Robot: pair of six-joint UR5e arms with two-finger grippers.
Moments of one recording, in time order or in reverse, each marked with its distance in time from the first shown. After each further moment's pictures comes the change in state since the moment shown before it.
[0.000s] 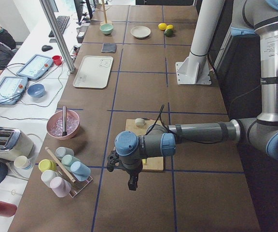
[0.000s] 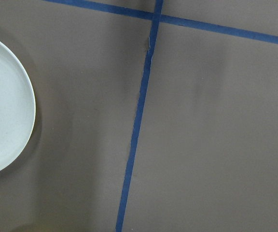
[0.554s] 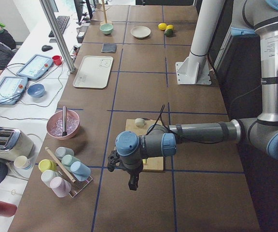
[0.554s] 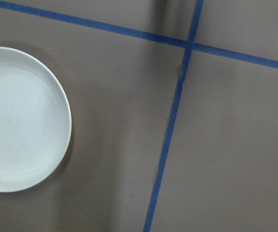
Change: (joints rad) left arm 0.000 0.005 -0.002 0.001 -0.001 0.000; right arm -0.029 0.019 0.006 0.072 0.078 0.028
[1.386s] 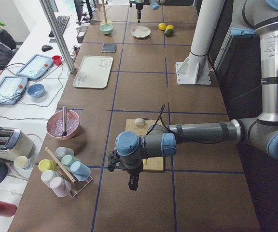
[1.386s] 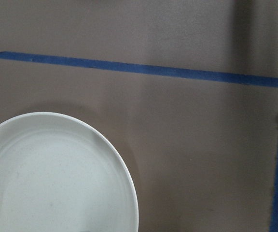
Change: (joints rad) left arm 0.000 0.000 0.001 -0.001 0.000 0.000; right arm -0.366 0.028 -0.245 0.780 -0.094 0.769
